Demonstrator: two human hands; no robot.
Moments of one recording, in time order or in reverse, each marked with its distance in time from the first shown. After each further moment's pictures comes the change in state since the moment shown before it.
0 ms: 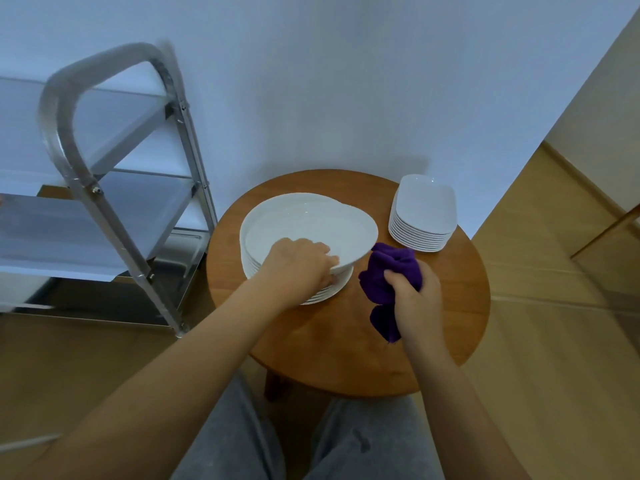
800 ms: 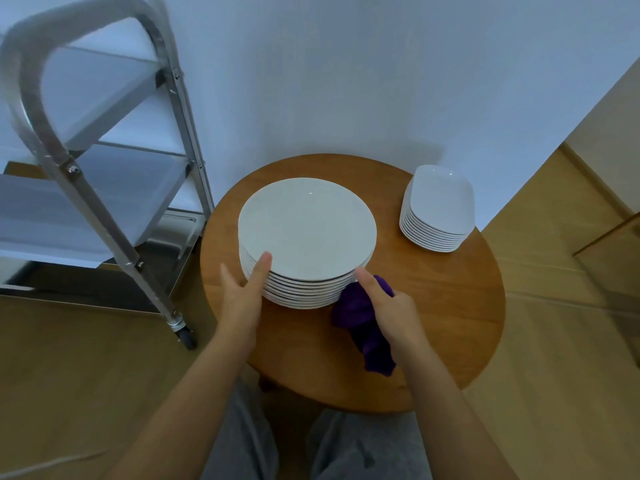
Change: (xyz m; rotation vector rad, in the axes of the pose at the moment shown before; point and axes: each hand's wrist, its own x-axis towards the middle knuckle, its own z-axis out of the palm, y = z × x) left_hand -0.044 -0.007 0.080 -1.860 0.261 -1.240; right_hand 0.012 0.010 0.033 -0.204 -0.209 0.483
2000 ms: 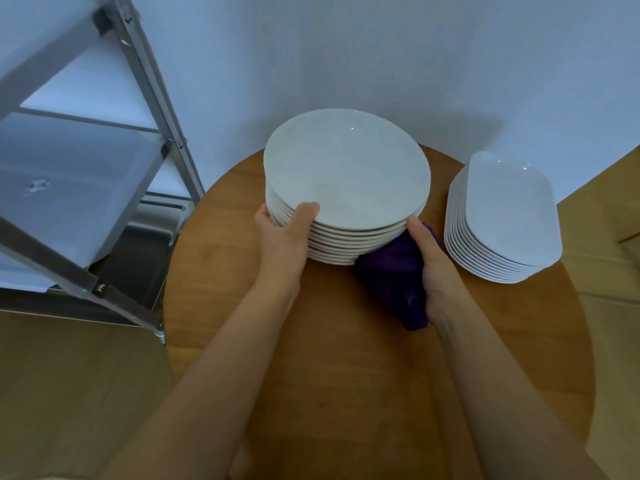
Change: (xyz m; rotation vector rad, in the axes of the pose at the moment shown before) left_hand 0.127 0.051 0.095 -0.141 -0.059 0.081; right_hand 0.162 -0.053 0.015 0.456 -0.191 0.028
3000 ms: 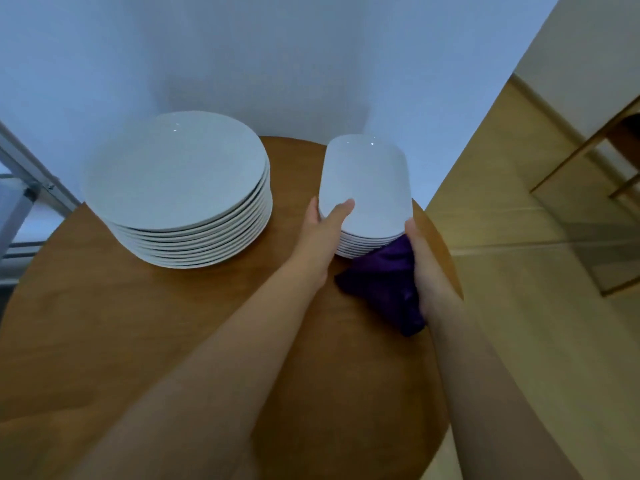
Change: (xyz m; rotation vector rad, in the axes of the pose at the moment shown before) left_hand -0.034 -0.066 0.190 0.153 -0.462 -0.155; right_hand -0.008 -0.031 -0.159 0.194 0.132 0.044
